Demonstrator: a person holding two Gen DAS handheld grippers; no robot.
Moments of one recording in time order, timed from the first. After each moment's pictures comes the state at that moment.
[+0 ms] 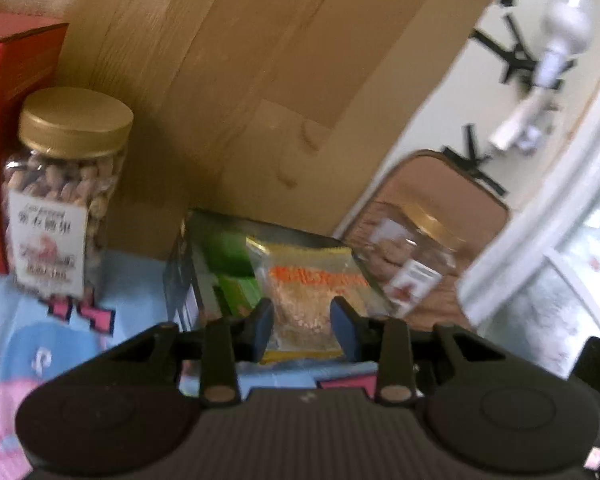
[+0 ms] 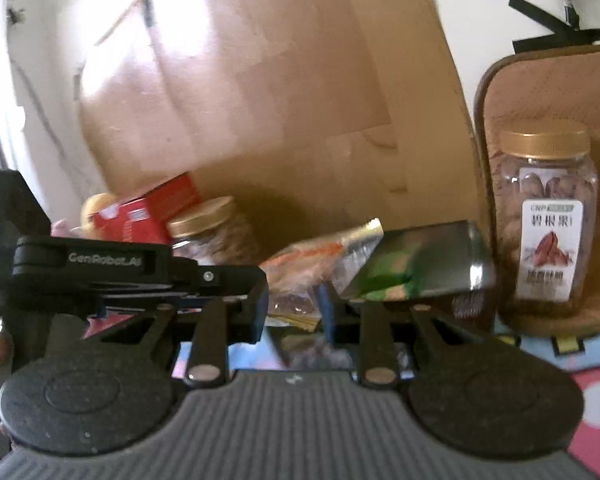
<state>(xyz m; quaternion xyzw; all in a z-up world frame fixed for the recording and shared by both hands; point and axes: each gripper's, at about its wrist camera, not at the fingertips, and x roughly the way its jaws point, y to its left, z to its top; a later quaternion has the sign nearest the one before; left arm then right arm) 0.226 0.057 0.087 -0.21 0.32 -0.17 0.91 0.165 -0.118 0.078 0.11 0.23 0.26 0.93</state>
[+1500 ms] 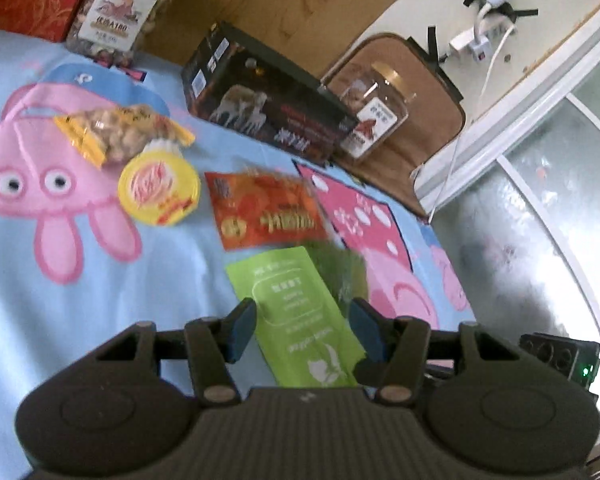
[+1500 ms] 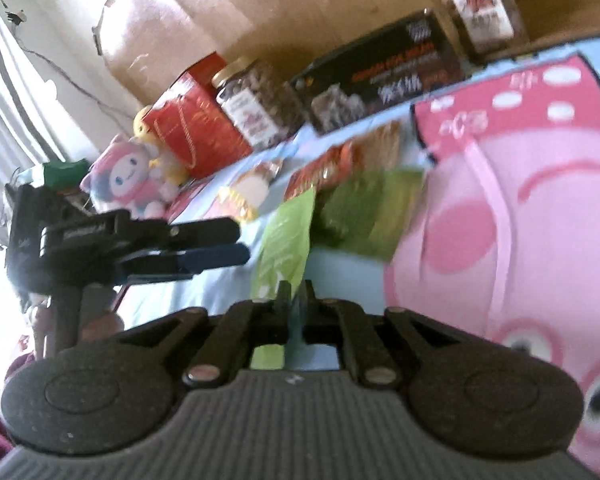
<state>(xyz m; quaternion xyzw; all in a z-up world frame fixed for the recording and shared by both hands) 0.045 0.065 0.000 -0.26 0.39 -0.24 0.85 -0.006 -0.166 -0.005 0.21 0.37 0.31 0.85</state>
